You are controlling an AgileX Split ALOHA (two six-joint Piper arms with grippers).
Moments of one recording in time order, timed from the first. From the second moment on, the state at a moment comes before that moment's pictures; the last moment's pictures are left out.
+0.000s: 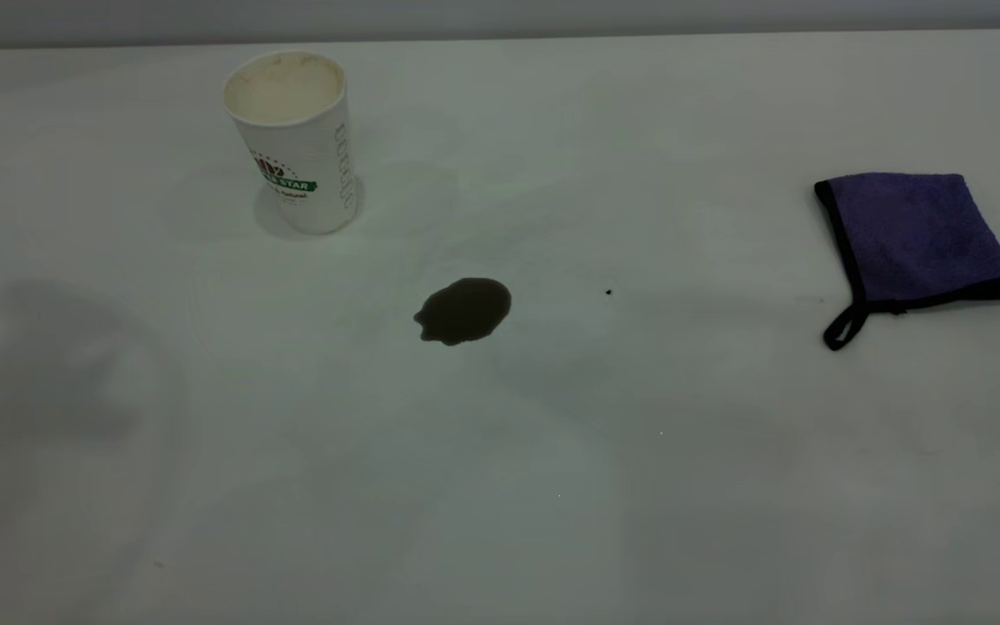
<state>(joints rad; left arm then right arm) -0.05 1.33 -1.46 -0.20 1.17 0.28 0.06 -0.02 -0.47 0.02 1.14 -0.03</state>
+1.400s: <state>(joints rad) -0.03 0.03 -0.50 -0.10 1.13 0.17 0.06 -0.02 -0.47 0.02 1.14 -0.03</state>
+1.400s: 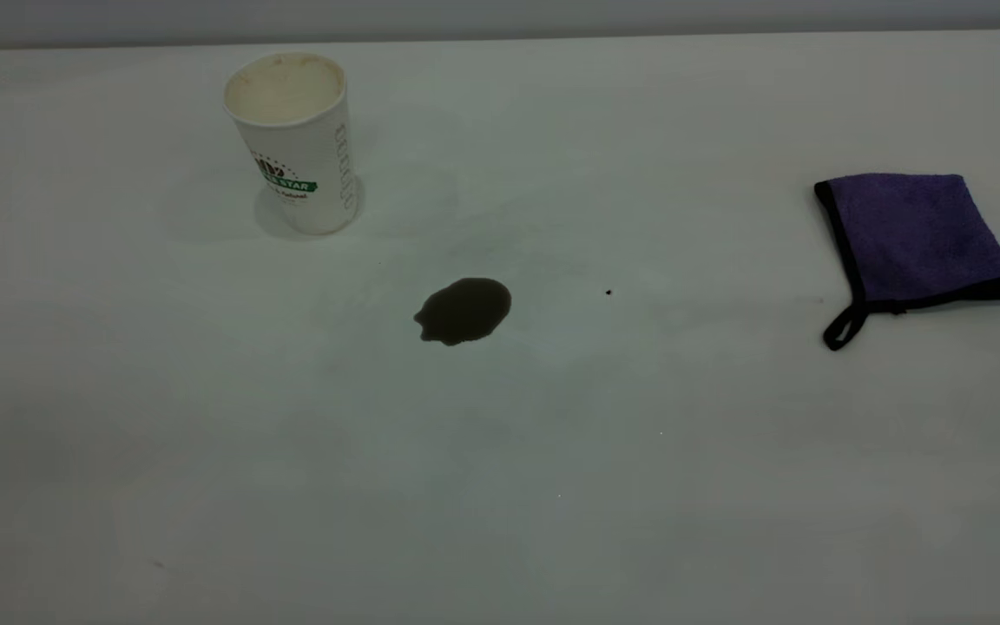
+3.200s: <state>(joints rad) -0.03 -0.02 -0.50 -0.10 1.13 0.14 0.06 0.50 -0.61 -0.07 0.91 0.00</state>
